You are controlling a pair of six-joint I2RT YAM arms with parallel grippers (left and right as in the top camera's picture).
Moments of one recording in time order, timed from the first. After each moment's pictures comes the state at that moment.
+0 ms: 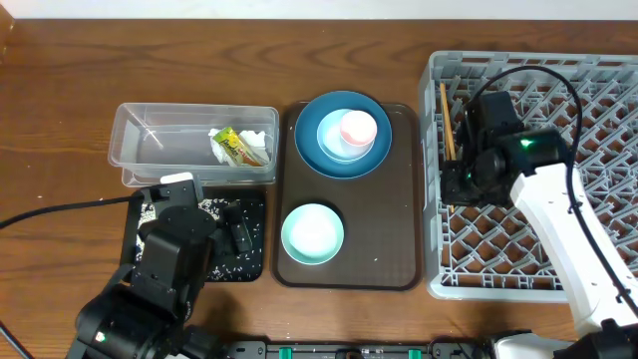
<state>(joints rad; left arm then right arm) -0.46 0.72 1.01 -1.08 -0.32 -0.53 0.21 1.47 1.23 -1.15 -0.05 0.28</state>
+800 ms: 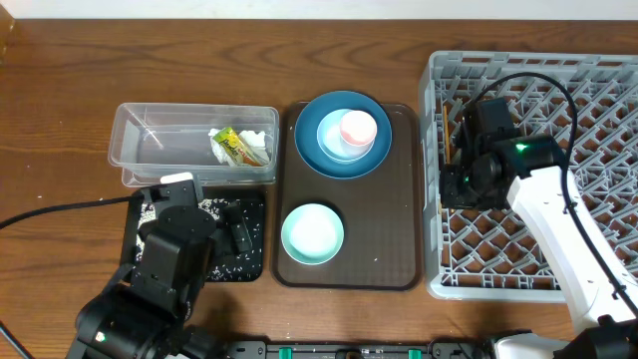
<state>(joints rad) -0.46 0.72 1.01 -1.08 -0.32 -0.53 0.21 1.47 1.18 -1.11 -0.05 0.30</state>
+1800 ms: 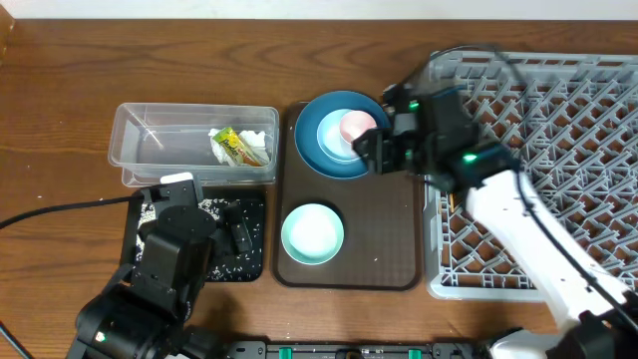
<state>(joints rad) -0.46 0.72 1.01 -1.08 -0.32 -0.53 0.47 1.53 1.18 -0.50 -0.28 0.37</state>
